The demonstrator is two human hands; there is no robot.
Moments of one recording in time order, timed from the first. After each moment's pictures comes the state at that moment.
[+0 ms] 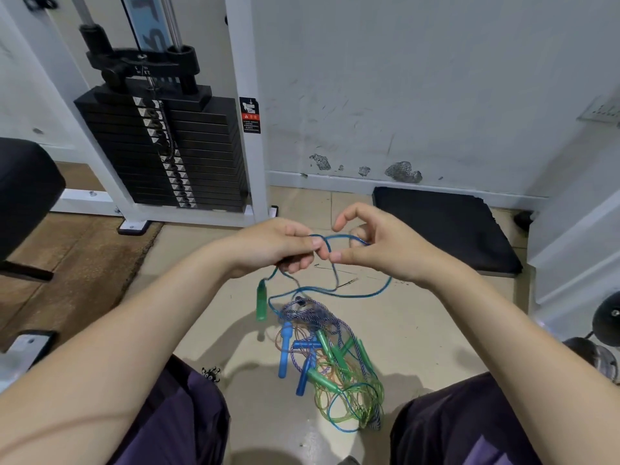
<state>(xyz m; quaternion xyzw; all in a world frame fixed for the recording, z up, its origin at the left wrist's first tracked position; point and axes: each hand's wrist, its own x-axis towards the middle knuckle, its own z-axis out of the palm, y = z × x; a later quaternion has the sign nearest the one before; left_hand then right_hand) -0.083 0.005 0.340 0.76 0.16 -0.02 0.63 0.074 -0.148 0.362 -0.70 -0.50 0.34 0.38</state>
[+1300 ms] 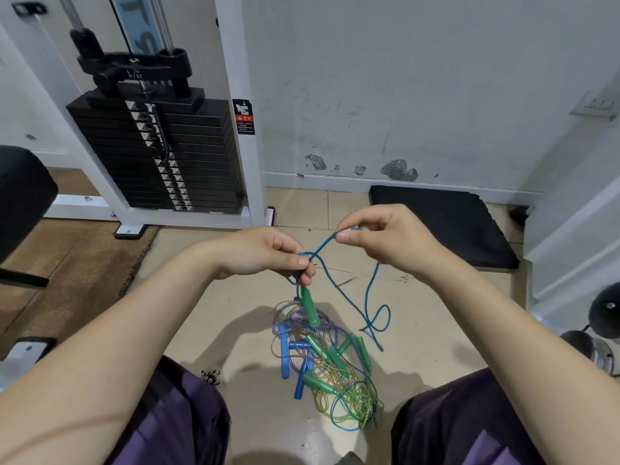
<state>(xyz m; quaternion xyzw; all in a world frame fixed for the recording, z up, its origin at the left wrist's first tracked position) -0.093 0.017 0.338 0.78 0.13 -0.10 0.60 0.078 -0.151 0.366 -0.71 -0.46 0.27 0.45</state>
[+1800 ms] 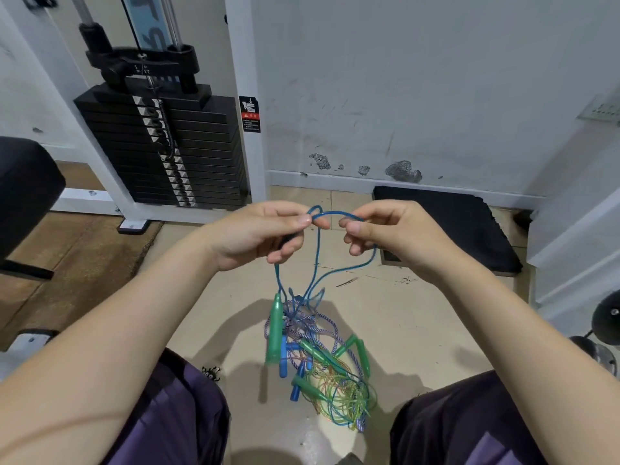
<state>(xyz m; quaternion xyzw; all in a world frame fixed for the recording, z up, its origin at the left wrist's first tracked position) -0.096 0.017 0.354 0.67 0.08 0.03 0.74 0.078 -0.152 0.368 -0.62 -0.42 0.37 0.55</state>
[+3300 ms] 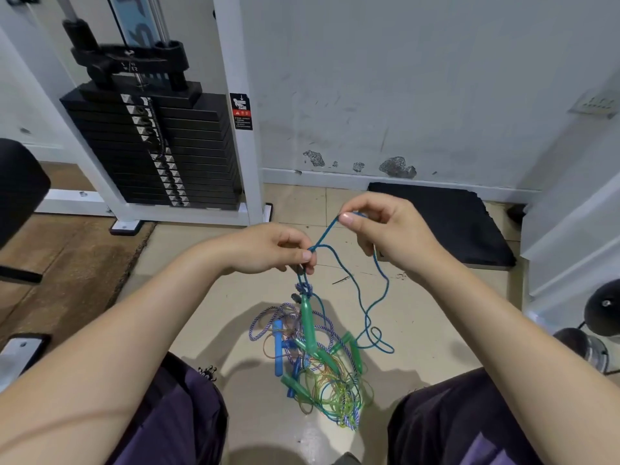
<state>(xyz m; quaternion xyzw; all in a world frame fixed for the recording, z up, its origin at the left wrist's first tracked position) -0.084 0.011 0.335 0.84 0.15 -0.08 0.52 0.077 -0.149 0.359 -0.67 -0.45 0.25 0.53</state>
